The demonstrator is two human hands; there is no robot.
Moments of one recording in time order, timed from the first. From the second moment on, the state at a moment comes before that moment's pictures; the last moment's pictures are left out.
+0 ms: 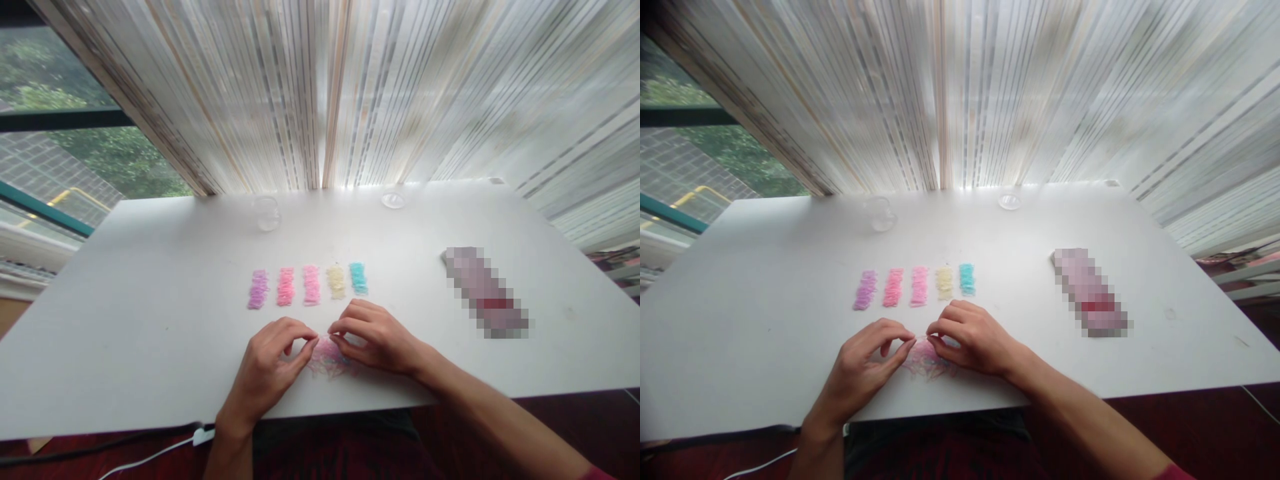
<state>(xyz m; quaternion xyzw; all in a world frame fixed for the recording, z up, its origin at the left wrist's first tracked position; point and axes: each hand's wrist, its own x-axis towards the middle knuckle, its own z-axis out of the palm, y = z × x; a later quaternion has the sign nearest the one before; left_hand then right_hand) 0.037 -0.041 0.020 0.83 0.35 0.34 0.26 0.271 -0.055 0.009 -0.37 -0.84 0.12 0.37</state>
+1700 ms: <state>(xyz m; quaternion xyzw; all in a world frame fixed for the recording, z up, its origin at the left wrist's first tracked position) 0.014 -0.013 0.002 0.75 0.57 0.31 0.06 0.273 -0.054 0.010 -0.37 -0.86 0.11 0.34</state>
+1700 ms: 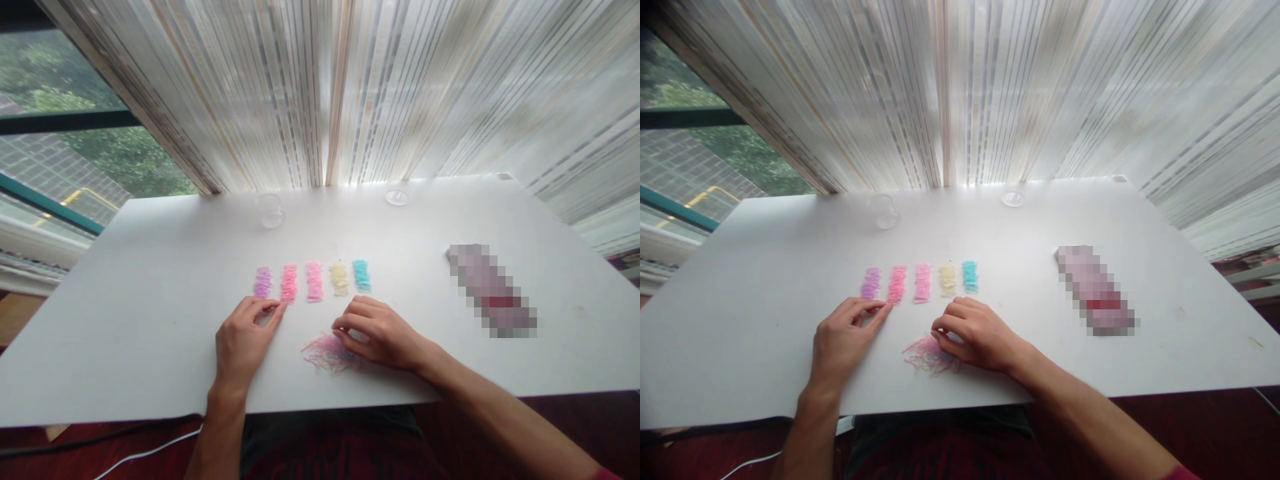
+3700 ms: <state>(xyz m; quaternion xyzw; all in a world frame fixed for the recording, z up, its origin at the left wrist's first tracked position) 0.027 -0.047 0.017 0.85 0.33 0.30 0.29 0.271 -0.055 0.011 -0.34 -0.86 0.14 0.35</state>
